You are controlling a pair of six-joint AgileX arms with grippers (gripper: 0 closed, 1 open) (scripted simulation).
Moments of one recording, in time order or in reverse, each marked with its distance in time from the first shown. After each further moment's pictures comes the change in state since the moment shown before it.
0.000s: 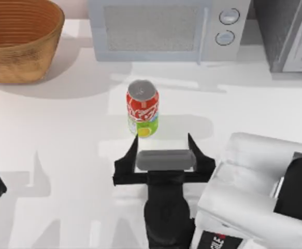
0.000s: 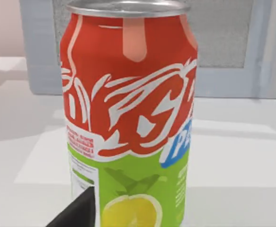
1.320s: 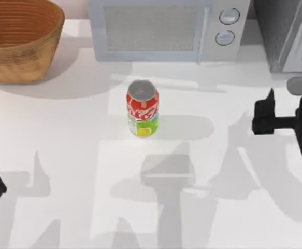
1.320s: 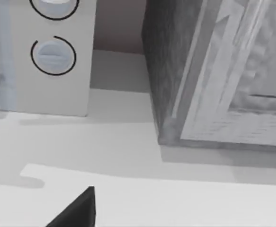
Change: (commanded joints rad) left arm 0.000 0.000 0.000 0.000 0.000 0.000; right arm -0.575 -0.979 -0.466 -0.785 -0.494 -0.002
